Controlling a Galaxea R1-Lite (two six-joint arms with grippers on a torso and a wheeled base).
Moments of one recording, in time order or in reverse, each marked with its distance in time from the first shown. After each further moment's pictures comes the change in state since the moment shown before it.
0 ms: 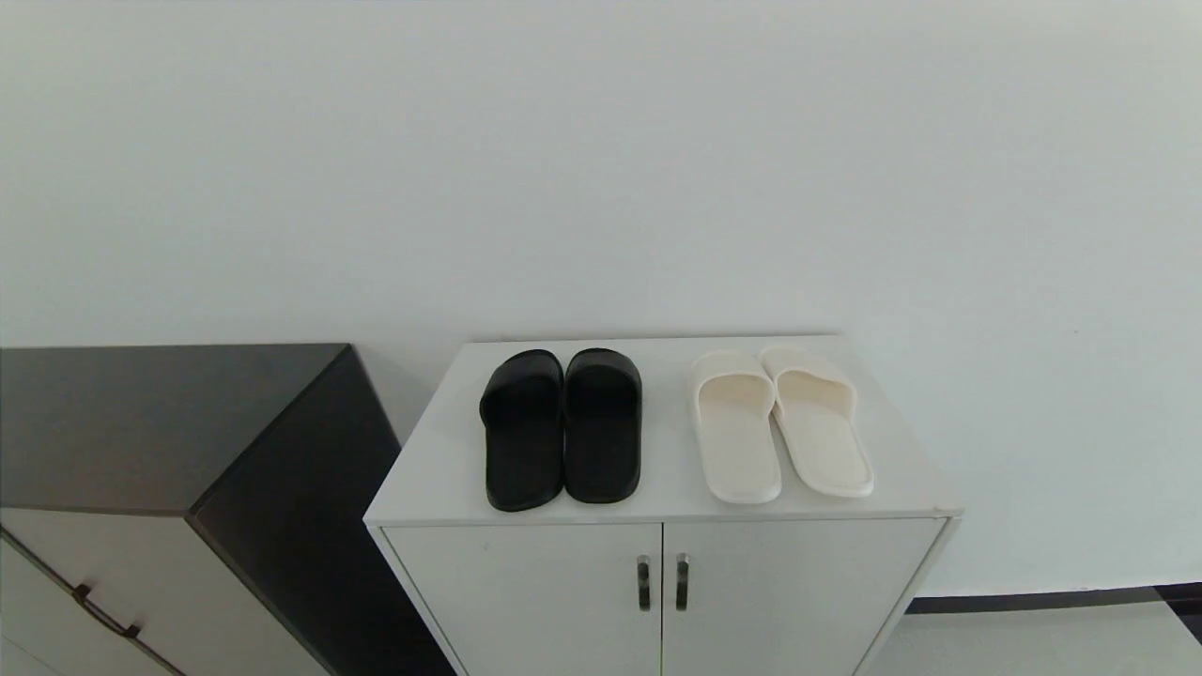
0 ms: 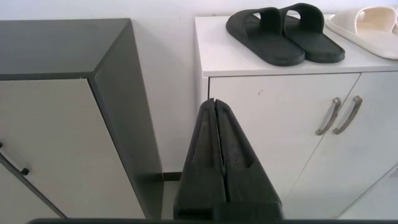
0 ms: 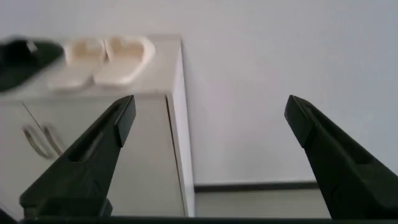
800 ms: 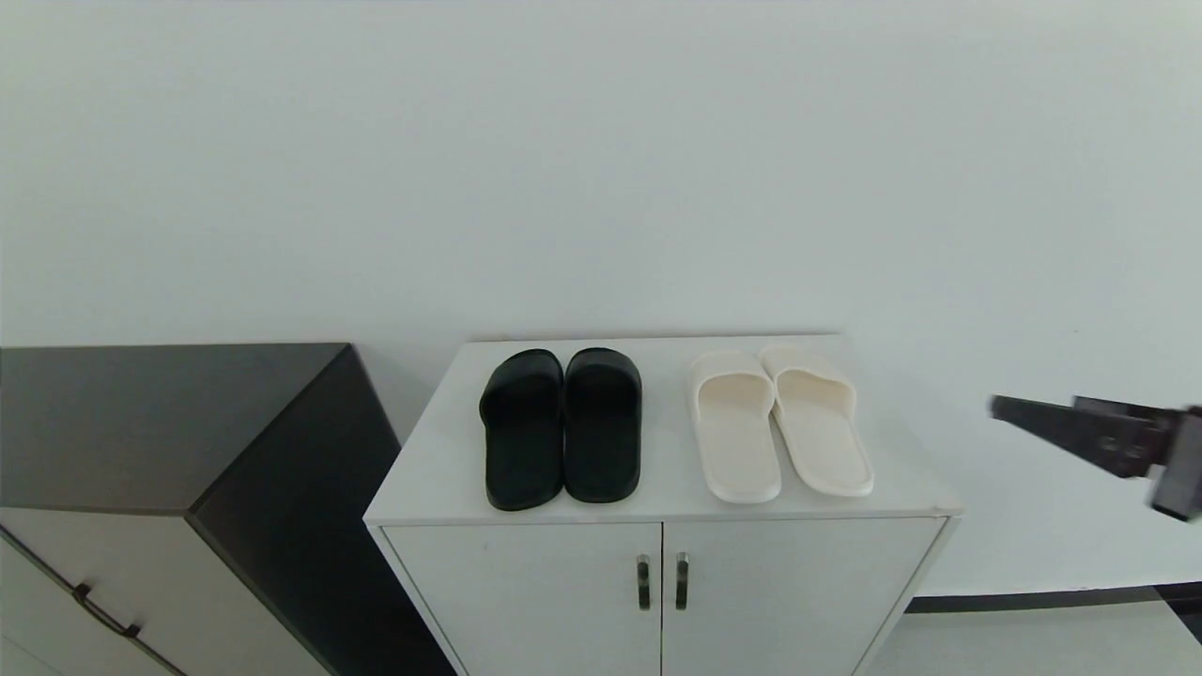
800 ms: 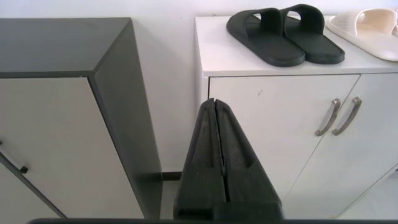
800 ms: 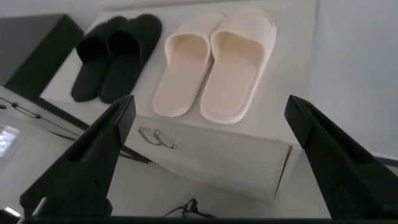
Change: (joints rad) left arm 0.000 0.000 0.000 0.000 0.001 -0.009; right arm 0.499 1.107 -0.587 -0.187 -0.095 0.254
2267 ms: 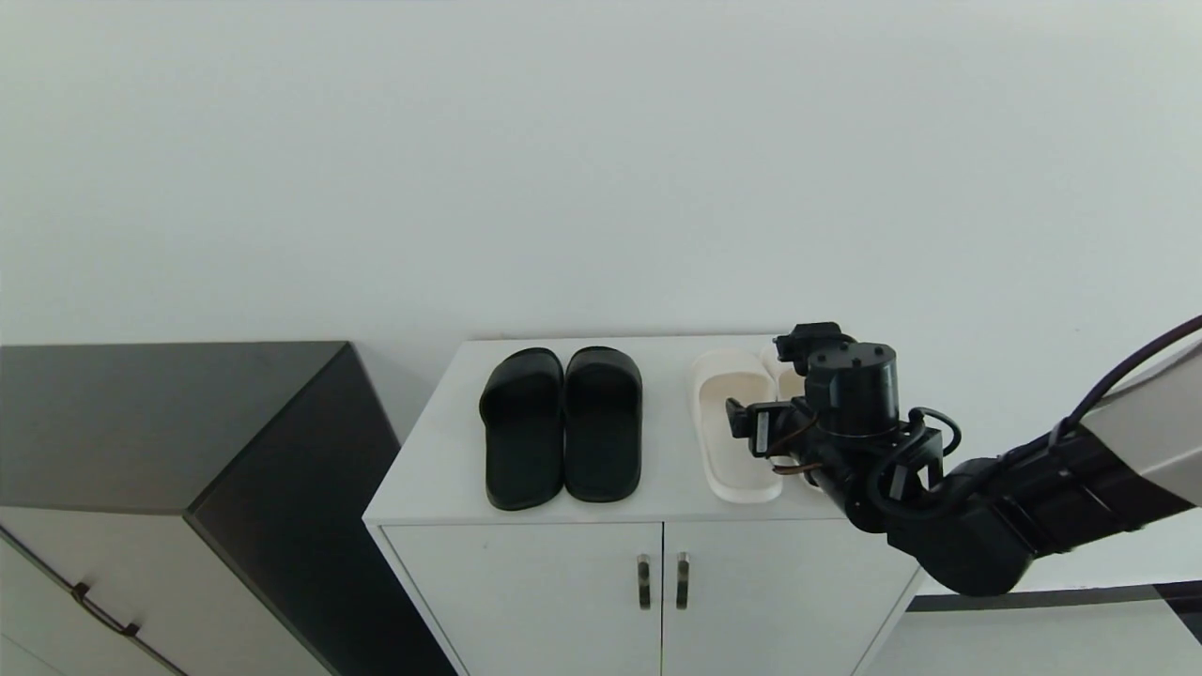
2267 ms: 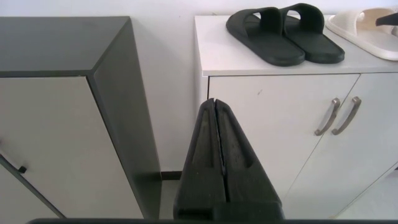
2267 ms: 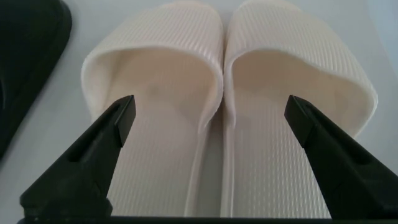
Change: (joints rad) left arm 0.000 0.000 0.000 0.000 0.000 -0.002; right arm 0.137 0.898 -0.290 -0.584 -0.409 -0.098
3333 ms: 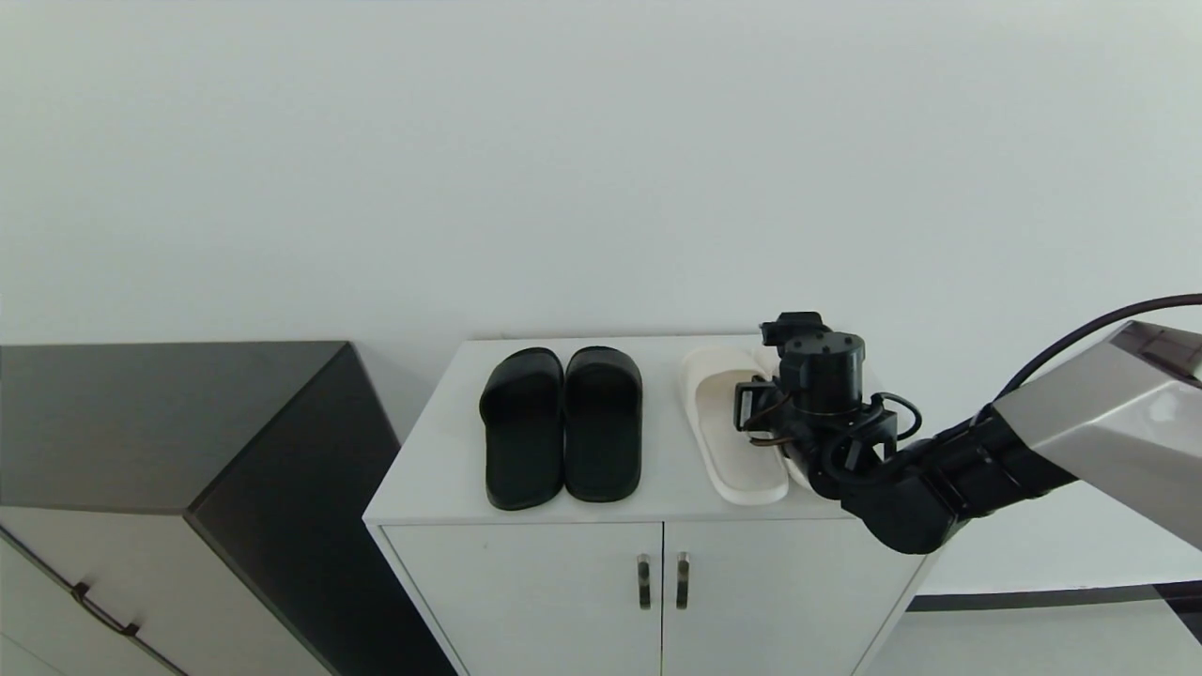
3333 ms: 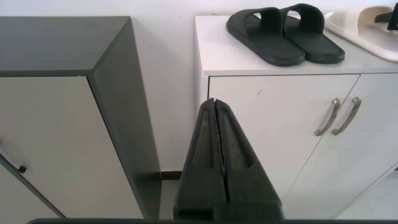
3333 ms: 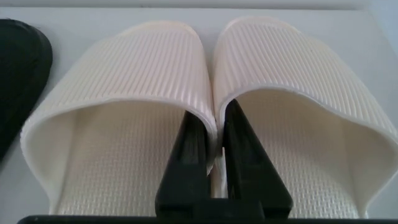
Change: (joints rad) left arm 0.000 0.000 0.000 0.000 0.000 -0.002; right arm -0.037 0.126 -0.163 -0.025 0.001 -0.006
